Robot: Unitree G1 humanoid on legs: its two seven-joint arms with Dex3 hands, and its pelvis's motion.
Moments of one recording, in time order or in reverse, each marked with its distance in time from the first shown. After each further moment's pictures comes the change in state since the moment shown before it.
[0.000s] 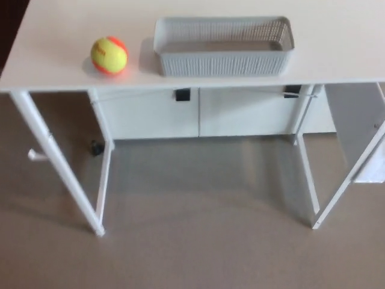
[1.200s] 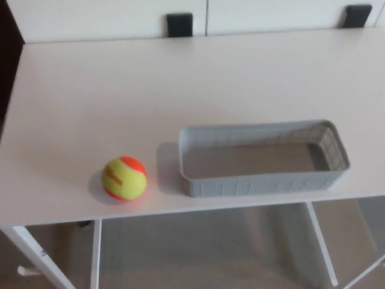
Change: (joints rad) left_arm -0.055 0.027 -0.014 -0.045 -0.001 0.047 0.005; right_arm -0.015 0.010 0.001 -0.005 -0.001 -0.010 -0.007
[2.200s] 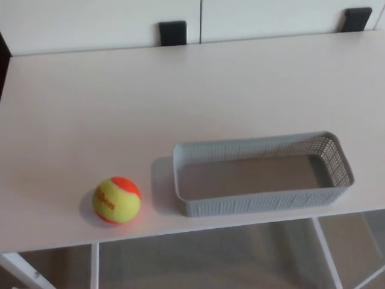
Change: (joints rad) left_arm -0.022 0.020 -0.039 -0.009 0.009 0.025 -0.008; right_arm 0.000 -0.002 0.015 -0.011 -0.016 0.004 -0.021
